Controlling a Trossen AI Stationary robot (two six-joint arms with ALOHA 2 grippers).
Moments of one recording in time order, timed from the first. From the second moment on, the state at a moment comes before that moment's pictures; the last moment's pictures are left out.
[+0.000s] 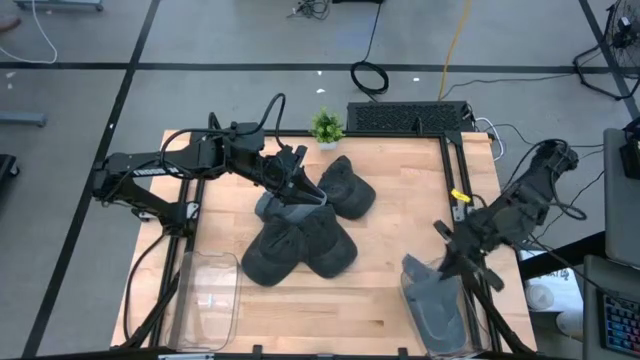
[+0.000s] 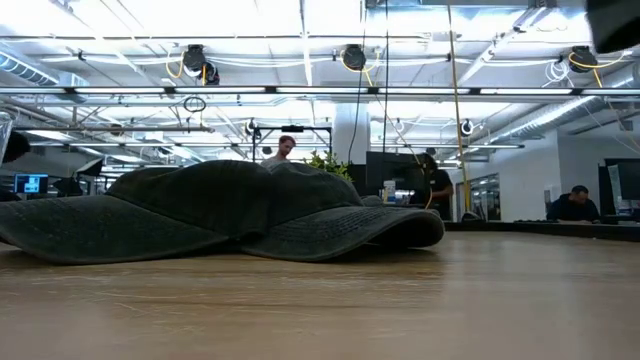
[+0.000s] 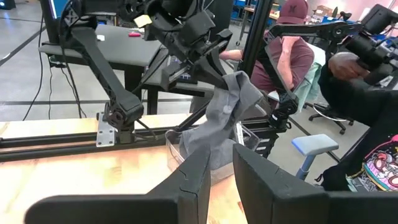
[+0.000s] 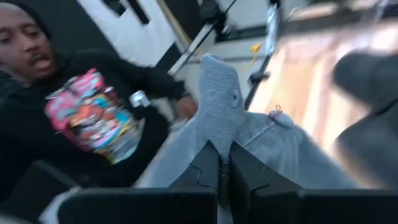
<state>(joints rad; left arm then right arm) 0.10 1.38 1.42 -0.23 0.49 -0.06 0.76 0.74 0.93 -0.52 0.05 0.51</state>
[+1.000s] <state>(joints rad) 0.10 1.38 1.42 -0.23 0.49 -0.06 1.07 1.17 1.16 -0.99 0.08 1.47</state>
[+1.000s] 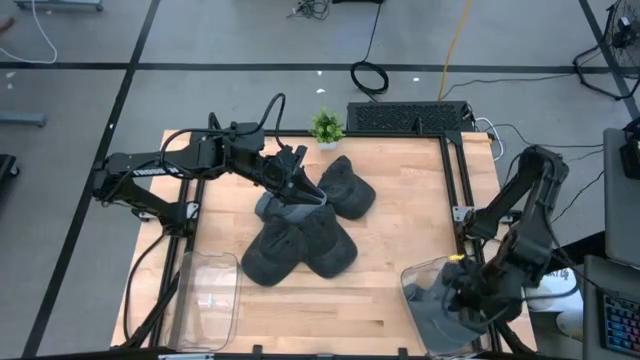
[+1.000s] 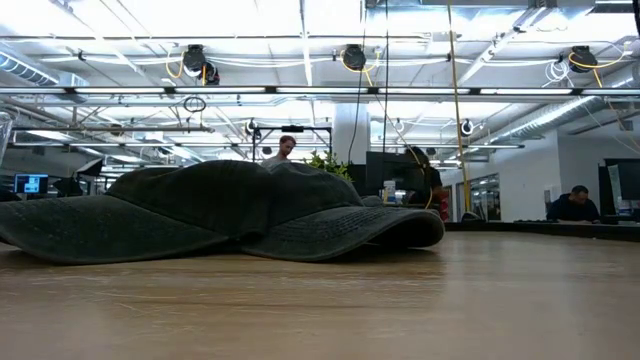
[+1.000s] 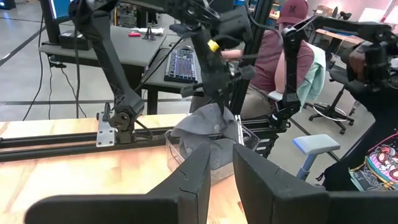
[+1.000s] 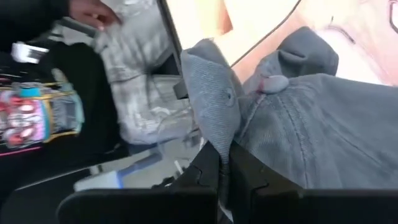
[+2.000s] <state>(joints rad) 0.10 1.38 1.42 -0.23 0.49 -0.06 1.05 1.36 1.16 -1.08 0.29 1.59</state>
